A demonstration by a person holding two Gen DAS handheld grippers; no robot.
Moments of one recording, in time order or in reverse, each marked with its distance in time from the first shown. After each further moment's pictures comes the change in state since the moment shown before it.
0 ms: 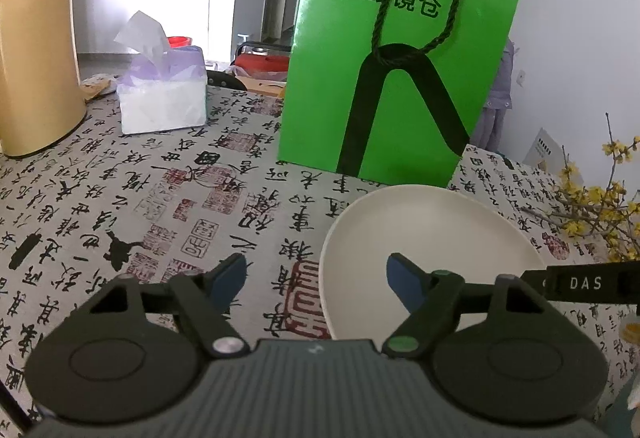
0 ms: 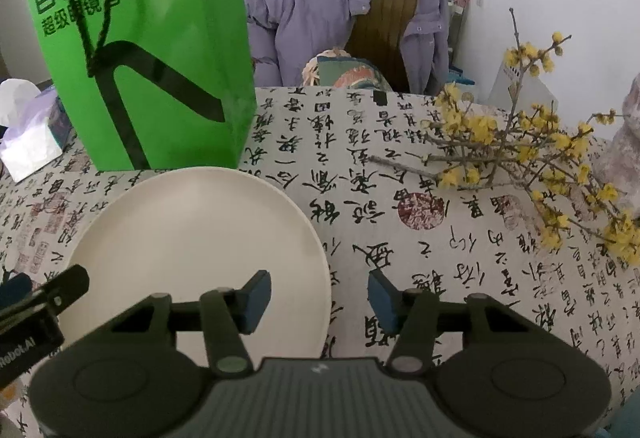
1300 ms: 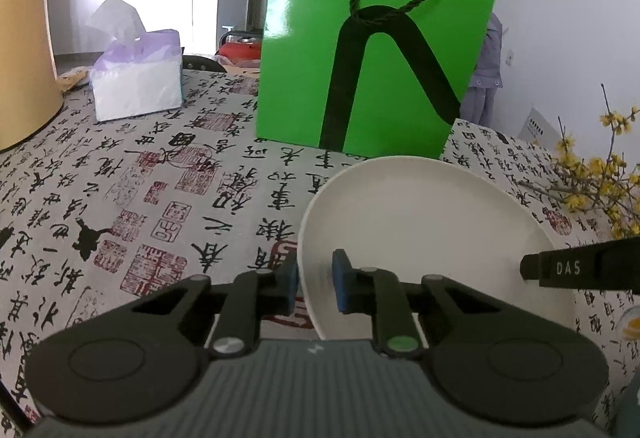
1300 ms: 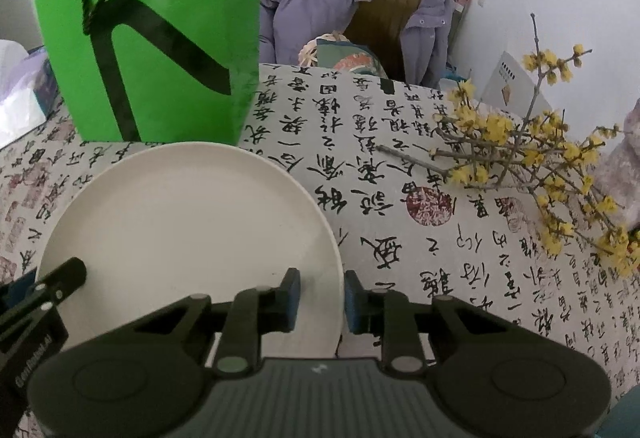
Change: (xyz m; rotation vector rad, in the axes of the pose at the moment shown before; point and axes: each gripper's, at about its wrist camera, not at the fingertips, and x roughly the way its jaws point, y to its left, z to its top) left arm 0.019 -0.008 -0.010 0.041 0.028 -0.026; right arm 0.014 0.018 0.000 -0.080 0.036 -0.078
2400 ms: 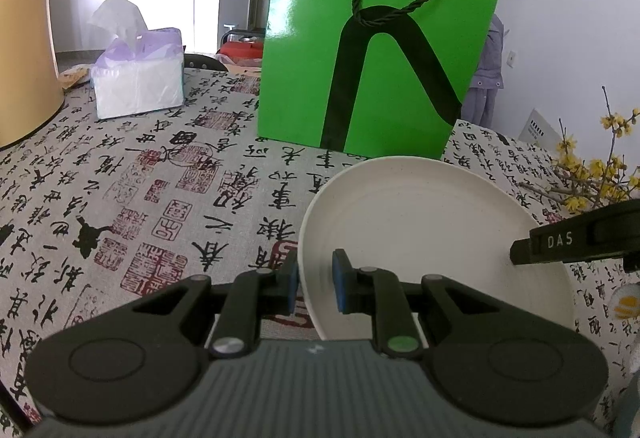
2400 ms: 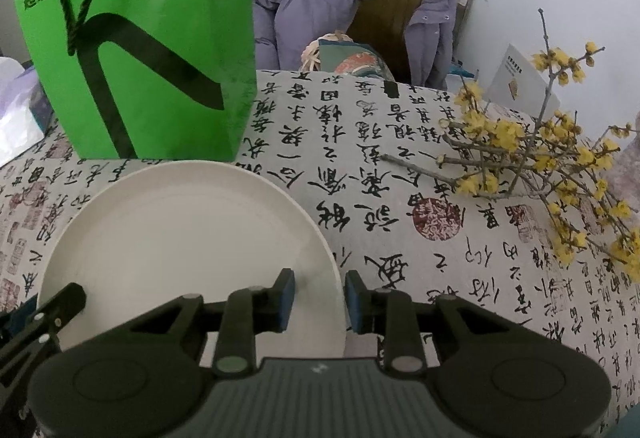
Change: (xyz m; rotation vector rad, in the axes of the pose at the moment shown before) left arm 0.000 0.002 0.000 -0.010 0.001 -0.002; right arm 0.010 -0.006 0.013 0.024 0.001 0.043
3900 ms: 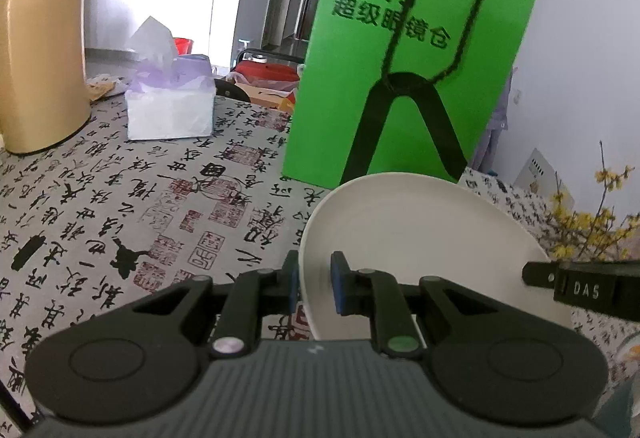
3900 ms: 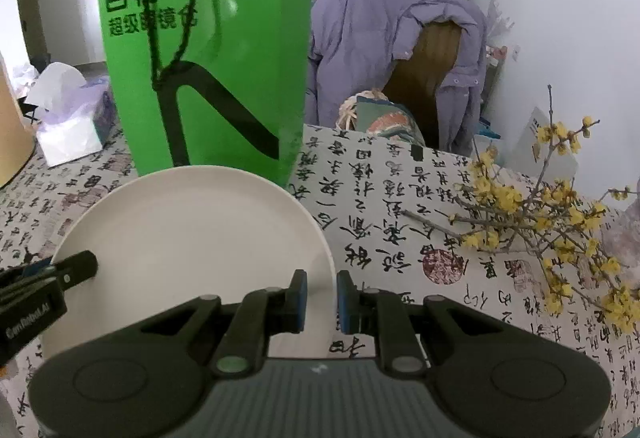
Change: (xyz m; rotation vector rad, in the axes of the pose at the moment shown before) left arm -0.031 0.020 0.018 -0.090 -0.069 -0.003; right arm -0.050 0.007 -0.008 -0.109 -0.160 0.079
